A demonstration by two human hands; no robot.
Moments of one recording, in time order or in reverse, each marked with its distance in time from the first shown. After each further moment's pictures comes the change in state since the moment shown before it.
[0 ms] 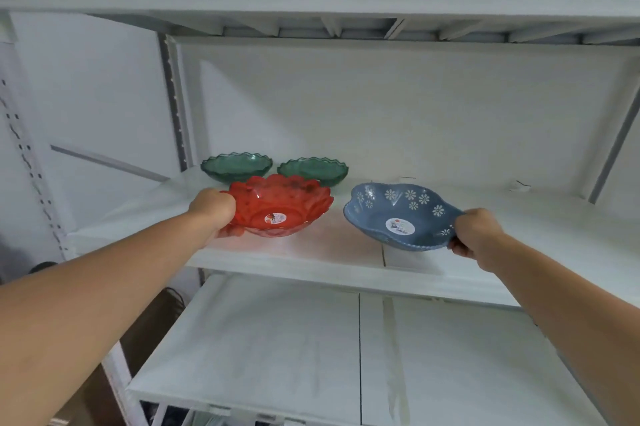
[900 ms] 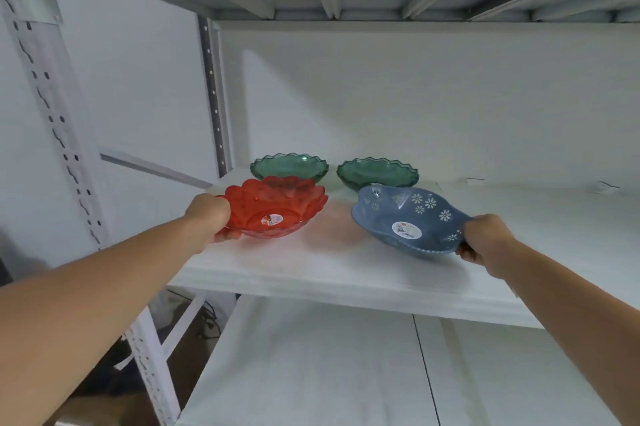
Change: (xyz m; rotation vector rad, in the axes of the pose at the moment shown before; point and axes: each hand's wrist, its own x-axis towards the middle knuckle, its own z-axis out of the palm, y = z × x) left_hand 0.185 -0.049 -0.136 0.025 -0.022 -0.043; right_hand -0.011 -0.059 0.194 0.007 0.010 0.058
